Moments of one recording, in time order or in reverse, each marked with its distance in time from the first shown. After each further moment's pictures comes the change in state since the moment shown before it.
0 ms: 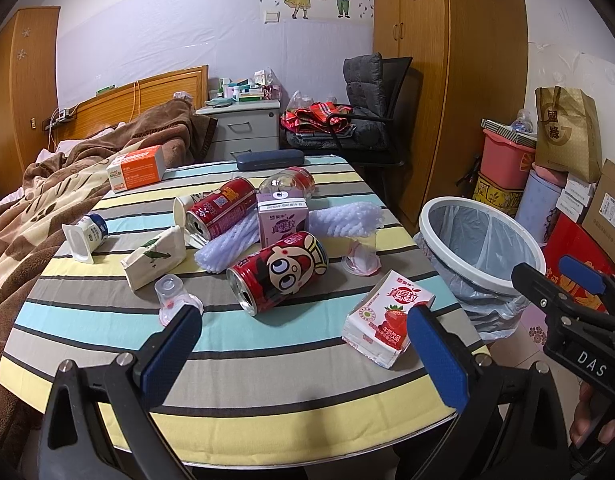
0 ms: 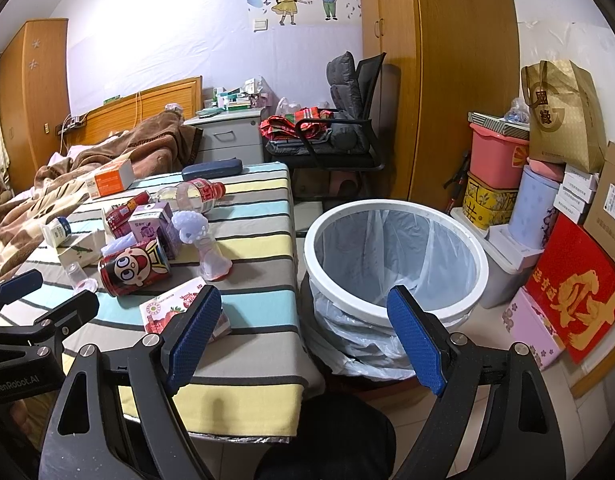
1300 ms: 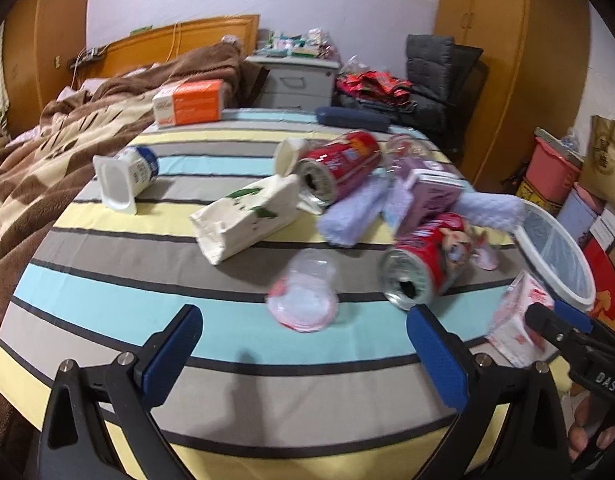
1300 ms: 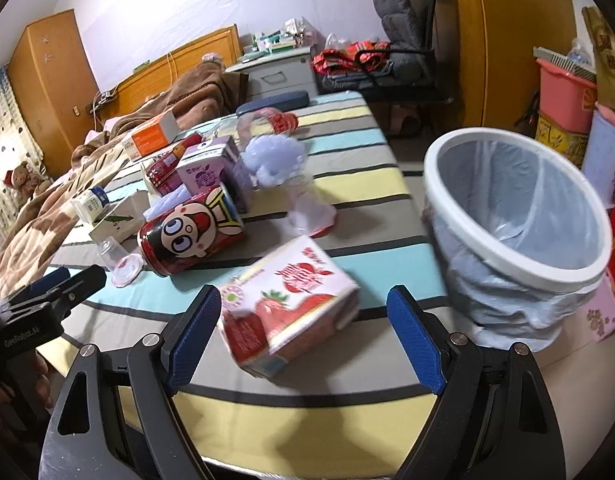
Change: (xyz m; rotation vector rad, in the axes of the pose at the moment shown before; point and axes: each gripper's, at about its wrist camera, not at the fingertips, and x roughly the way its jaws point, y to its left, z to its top) left arm 0.057 0.128 -0.009 -0.165 0.151 0.041; right arm 0.063 0.061 -0.013 0.068 0.229 0.230
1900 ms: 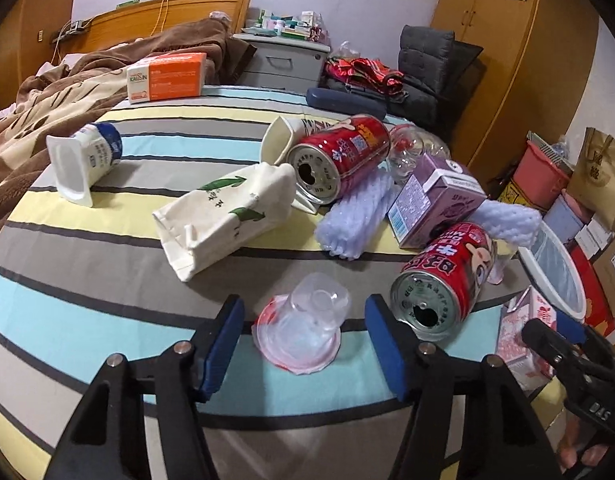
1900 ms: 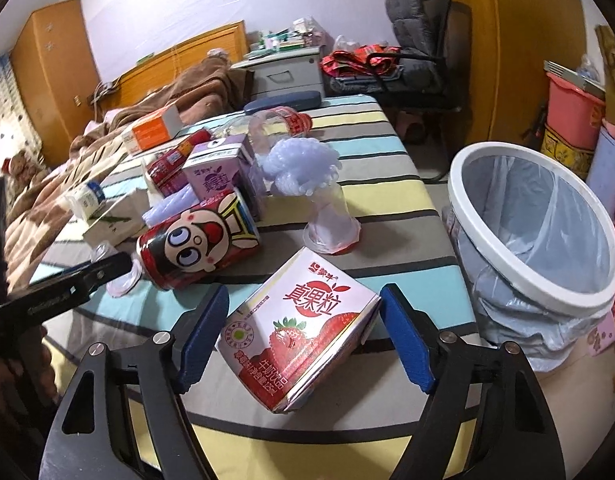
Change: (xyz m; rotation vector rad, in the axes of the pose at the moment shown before) left arm 0.039 0.009 0.011 -0.026 0.062 -0.112; right arm 0.012 0.014 0.008 -0.084 0.009 -0.036
